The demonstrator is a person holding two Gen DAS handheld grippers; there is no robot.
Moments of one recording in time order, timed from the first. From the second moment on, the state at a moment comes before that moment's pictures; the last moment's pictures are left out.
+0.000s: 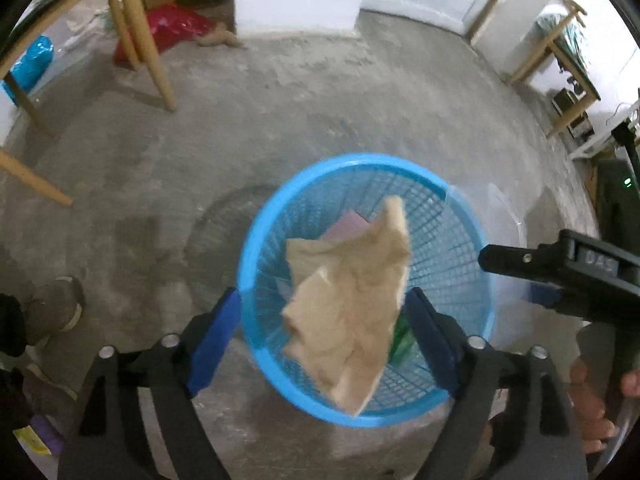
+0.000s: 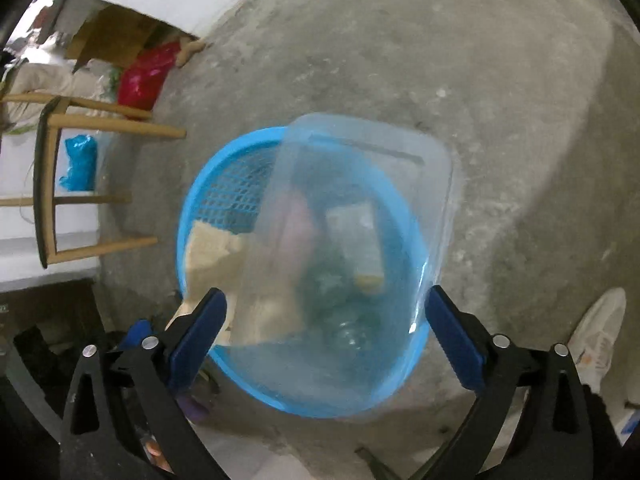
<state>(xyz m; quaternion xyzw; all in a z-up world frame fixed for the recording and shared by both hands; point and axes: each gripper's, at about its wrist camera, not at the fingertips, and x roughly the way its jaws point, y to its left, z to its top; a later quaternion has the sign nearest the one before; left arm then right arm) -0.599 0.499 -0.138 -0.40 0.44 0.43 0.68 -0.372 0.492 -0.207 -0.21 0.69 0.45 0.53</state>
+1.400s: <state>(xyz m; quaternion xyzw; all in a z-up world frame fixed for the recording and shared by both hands) -0.218 0.220 0.088 -0.07 0.40 -0.03 0.91 -0.218 -0.103 0.116 -0.19 0.39 0.18 0.88</state>
